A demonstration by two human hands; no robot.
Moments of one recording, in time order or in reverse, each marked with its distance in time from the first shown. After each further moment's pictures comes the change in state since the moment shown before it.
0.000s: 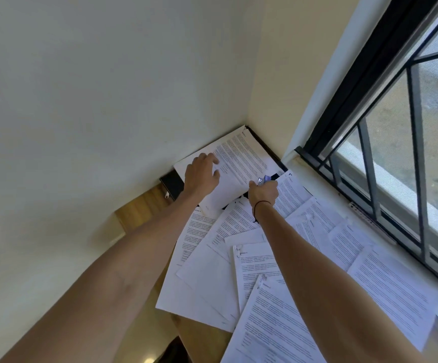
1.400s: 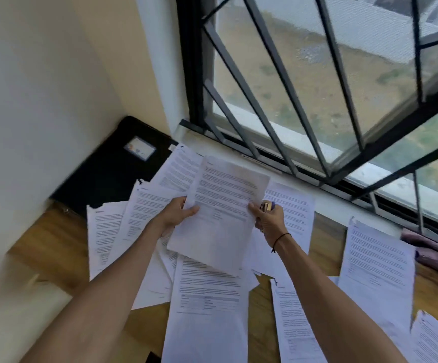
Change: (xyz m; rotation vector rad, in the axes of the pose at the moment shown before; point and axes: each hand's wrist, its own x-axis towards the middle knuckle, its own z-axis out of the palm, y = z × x) left_hand -0.135 0.141 0.091 -0.860 -0.917 -0.162; right_hand -0.062 0.189 -0.295 0.524 -0.059 0.043
